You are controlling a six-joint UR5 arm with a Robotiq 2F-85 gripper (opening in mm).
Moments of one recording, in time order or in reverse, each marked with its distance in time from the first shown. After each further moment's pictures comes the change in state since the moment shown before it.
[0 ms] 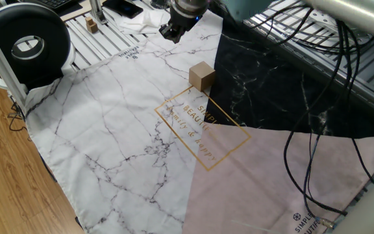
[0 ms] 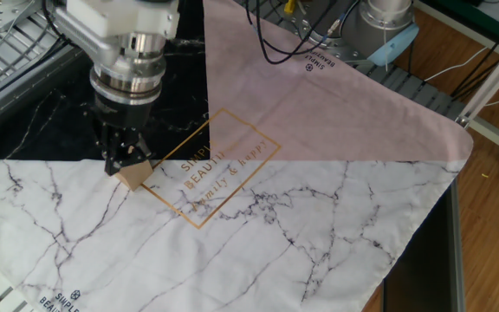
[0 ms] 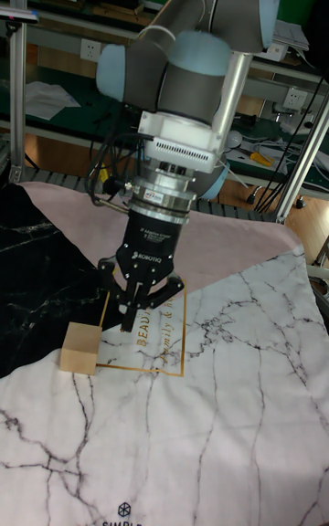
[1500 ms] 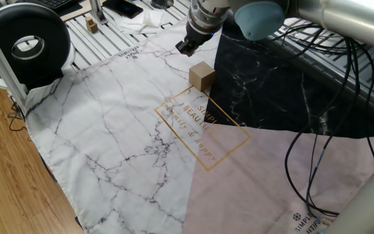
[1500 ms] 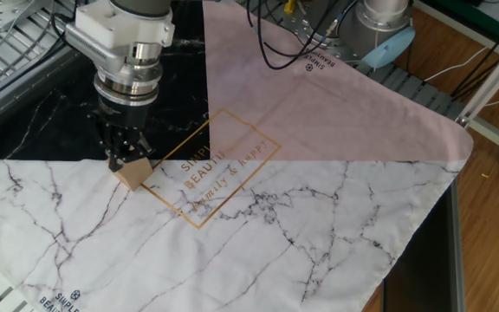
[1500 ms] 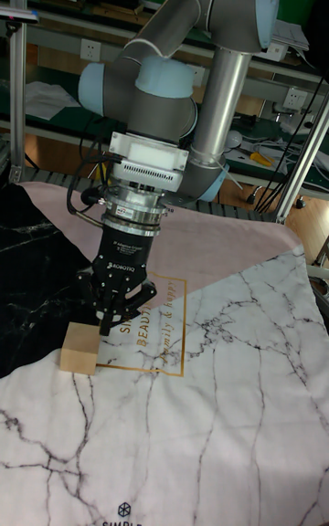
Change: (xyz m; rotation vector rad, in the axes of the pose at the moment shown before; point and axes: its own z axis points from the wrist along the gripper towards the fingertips) arm 0.041 -0.029 0.027 -0.003 0.033 -0.021
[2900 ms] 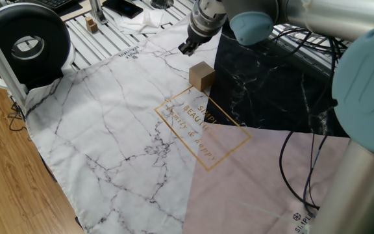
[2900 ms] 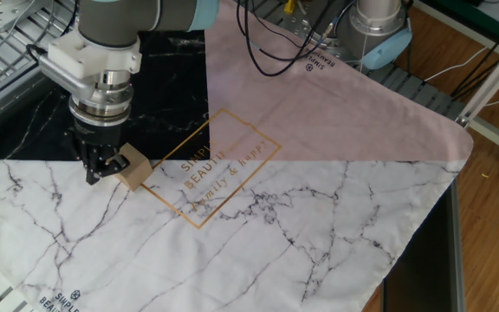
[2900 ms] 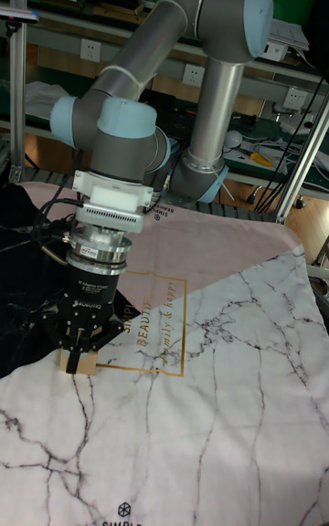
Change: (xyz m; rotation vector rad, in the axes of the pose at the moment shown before) arm -0.012 -0.030 0.064 -0.026 0.000 -0.051
